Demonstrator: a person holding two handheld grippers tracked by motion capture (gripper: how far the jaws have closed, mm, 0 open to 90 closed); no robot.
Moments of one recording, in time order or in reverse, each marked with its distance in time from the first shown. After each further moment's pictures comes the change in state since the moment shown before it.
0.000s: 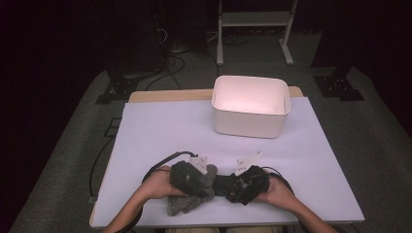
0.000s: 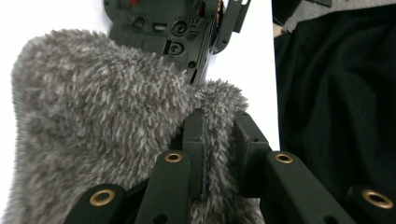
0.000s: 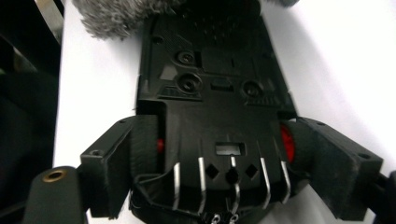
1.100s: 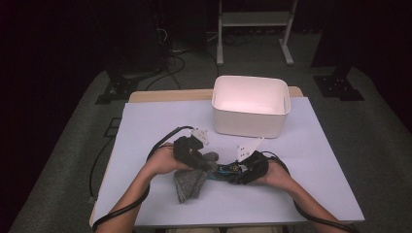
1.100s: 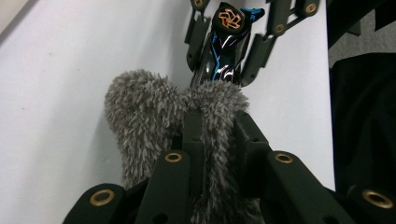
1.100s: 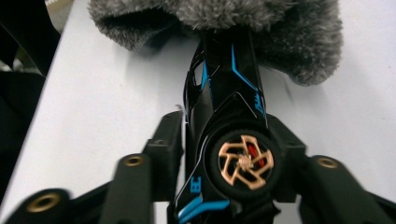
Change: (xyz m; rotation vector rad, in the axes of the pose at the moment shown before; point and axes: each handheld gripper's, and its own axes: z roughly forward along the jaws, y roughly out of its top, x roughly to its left) left arm 0.051 0.027 -0.032 -0.061 0.088 -0.070; right arm -0.036 0.018 -0.013 -0.090 0.045 -0.126
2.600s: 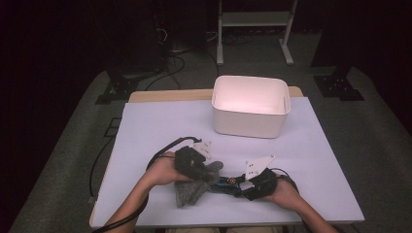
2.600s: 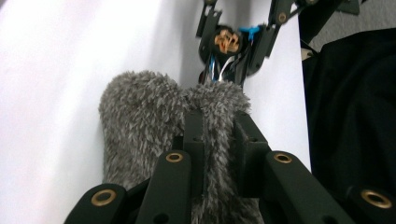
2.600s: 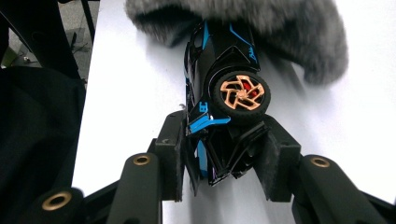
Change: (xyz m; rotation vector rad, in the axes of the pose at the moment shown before) left arm -0.034 -0.004 0.002 0.010 0.022 0.096; right arm 0.049 -0.019 -0.012 -0.025 -0.066 -0.003
